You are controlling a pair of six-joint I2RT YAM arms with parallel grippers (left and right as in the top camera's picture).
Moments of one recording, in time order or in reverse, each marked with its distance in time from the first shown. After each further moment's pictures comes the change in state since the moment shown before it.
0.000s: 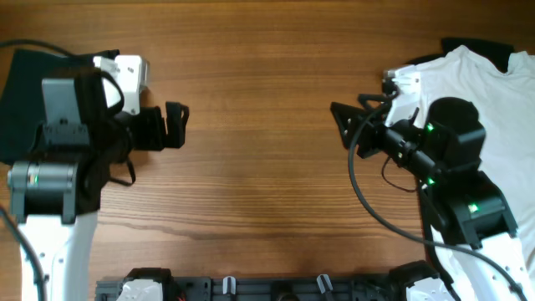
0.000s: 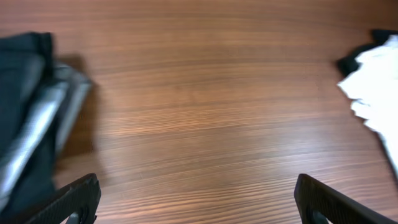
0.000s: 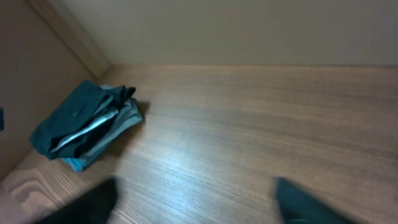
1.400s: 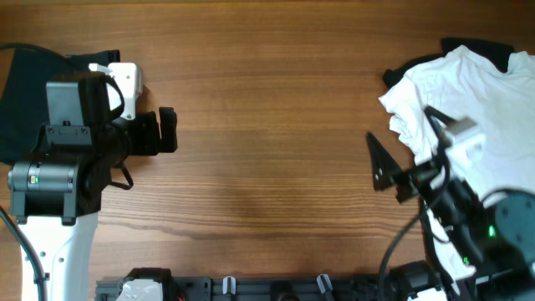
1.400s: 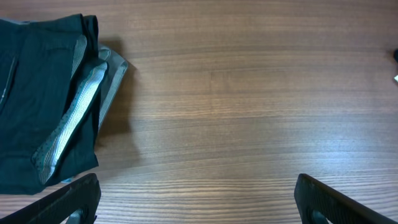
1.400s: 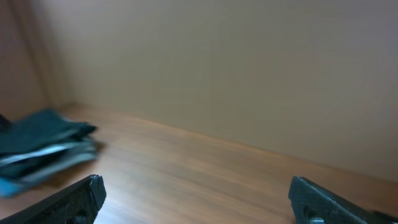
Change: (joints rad) left arm -0.004 0.011 0.002 -0.043 -0.114 0.001; right arm -0.013 -0.425 -0.102 0.003 0.197 -0.275
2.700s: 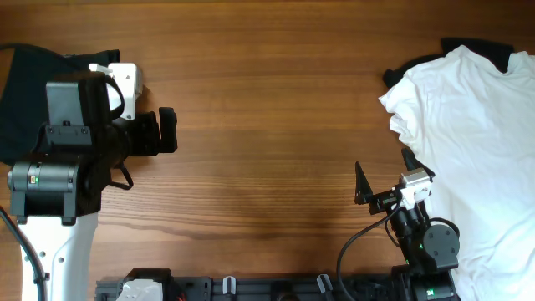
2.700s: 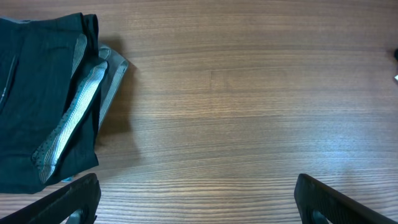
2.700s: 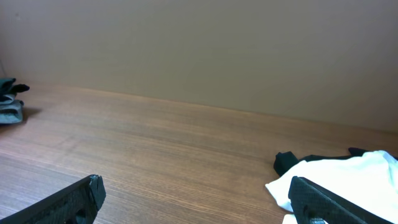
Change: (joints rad) left arm 0.000 0.000 0.000 -0.003 0.000 0.000; right arm -0.122 -0.503 -0.905 0.473 -0.005 -0.002
